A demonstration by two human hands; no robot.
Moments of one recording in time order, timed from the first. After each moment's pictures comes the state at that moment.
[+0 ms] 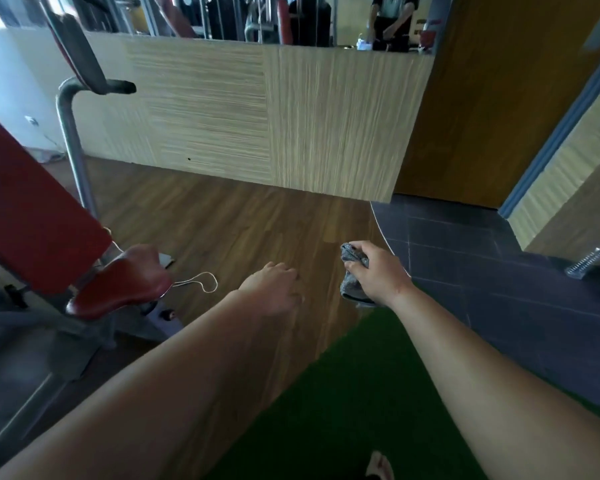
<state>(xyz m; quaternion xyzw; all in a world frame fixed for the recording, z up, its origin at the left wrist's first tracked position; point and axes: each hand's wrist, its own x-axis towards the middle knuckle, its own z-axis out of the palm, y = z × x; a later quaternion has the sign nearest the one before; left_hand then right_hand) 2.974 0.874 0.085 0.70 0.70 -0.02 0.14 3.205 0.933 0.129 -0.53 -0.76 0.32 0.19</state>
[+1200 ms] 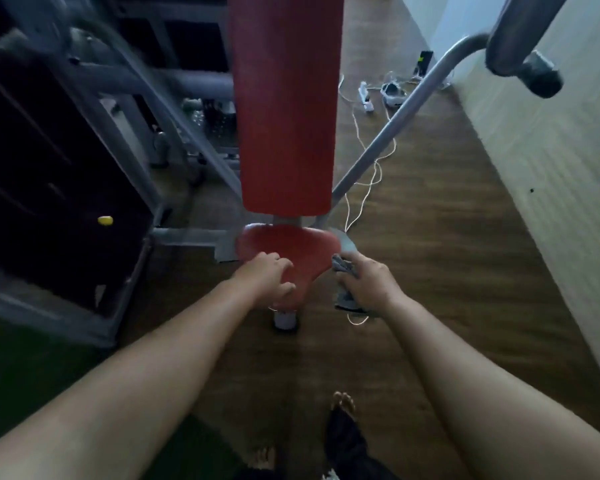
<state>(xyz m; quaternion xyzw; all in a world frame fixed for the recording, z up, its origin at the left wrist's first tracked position) 2.595 0.972 0.014 0.07 0.96 0.12 0.22 2.597 1.207 0.033 0.02 -0.93 0.33 -0.16</state>
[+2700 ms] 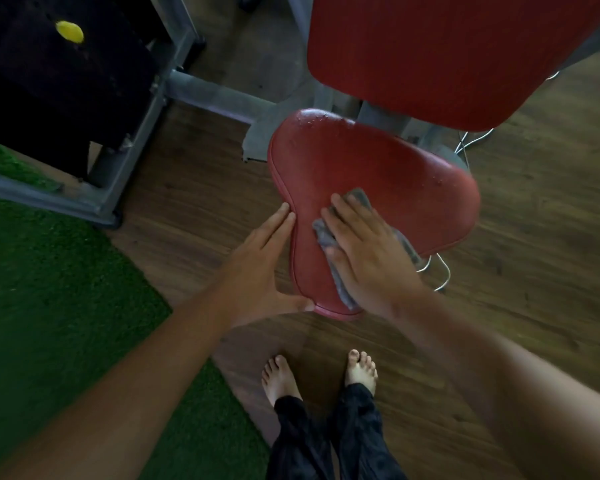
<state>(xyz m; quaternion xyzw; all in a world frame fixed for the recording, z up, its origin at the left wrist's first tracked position) 2.566 0.890 -0.250 -0.07 0.92 0.34 0.20 2.454 1.093 -0.245 0.40 -0.89 0.13 -0.16</state>
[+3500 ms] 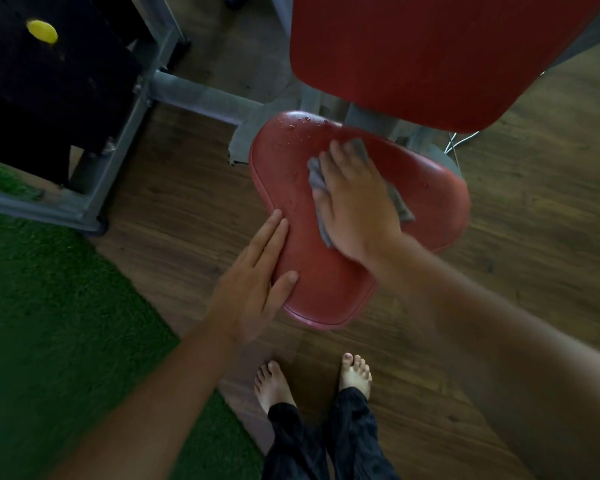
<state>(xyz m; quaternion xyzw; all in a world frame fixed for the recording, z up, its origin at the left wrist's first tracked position) 2.572 0.915 -0.277 -0.08 0.92 0.38 0.03 2.390 1.044 -0.260 0.33 -0.94 0.07 -0.09</state>
